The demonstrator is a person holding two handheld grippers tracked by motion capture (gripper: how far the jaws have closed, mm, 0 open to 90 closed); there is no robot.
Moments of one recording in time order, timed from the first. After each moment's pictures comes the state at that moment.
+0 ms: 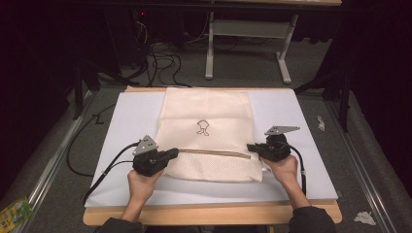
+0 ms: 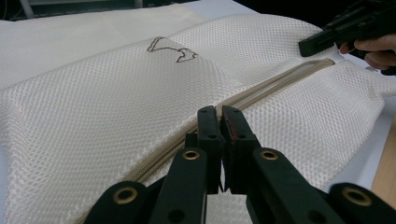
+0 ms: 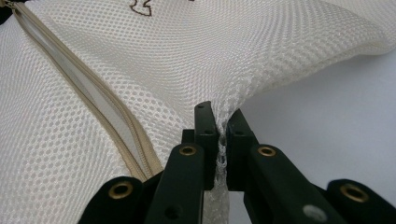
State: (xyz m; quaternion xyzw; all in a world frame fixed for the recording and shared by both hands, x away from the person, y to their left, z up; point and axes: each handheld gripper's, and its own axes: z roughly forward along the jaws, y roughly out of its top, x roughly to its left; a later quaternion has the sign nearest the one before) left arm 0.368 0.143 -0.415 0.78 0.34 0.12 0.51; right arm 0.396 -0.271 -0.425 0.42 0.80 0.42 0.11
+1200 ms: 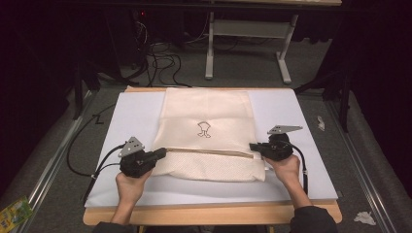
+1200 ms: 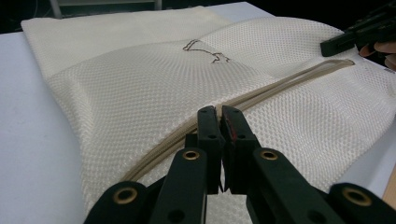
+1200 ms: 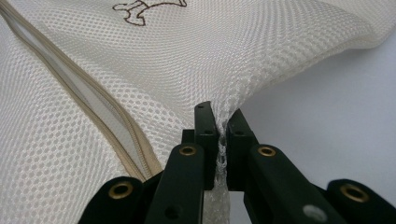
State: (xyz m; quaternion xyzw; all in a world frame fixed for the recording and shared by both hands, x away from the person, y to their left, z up) left arm 0.363 0.174 -0.414 0.77 0.37 0.13 0.51; right arm 0.397 -0.278 -0.426 0.43 0.79 0.41 0.11
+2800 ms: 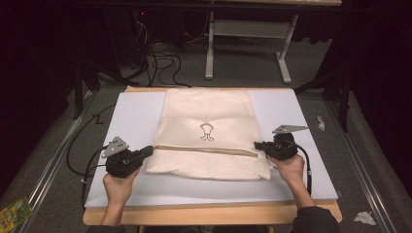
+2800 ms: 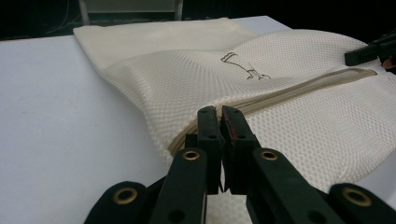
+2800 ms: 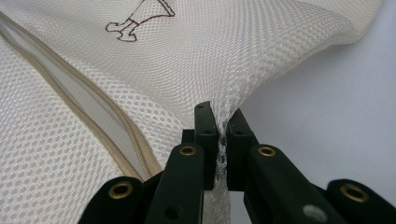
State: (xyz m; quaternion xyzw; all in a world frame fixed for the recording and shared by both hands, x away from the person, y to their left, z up) left arm 0.359 0.208 -0.409 0.74 0.40 0.15 0.52; right arm 0.396 -0.292 -0.424 0.44 0.79 0.41 0.12
